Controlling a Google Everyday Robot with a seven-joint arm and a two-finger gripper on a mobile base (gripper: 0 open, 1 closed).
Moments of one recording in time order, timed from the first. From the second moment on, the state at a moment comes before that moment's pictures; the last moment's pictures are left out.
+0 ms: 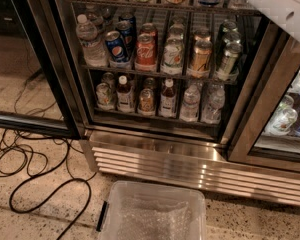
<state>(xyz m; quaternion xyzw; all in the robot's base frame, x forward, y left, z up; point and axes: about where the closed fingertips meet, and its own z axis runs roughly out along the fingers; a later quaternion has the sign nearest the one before) 0.767 -0.302 1.075 0.10 0.79 -0.14 0.59</state>
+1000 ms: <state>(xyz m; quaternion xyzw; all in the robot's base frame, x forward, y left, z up) 0.764 -0.306 1.086 0.12 0.79 -0.14 0.59</state>
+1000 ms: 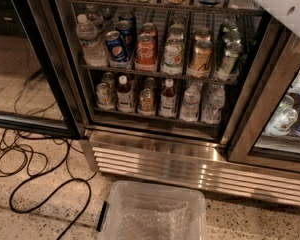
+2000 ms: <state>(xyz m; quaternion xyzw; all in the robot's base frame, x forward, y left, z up) 0.749 -0.304 1.097 0.12 0.80 -0.13 0.58</state>
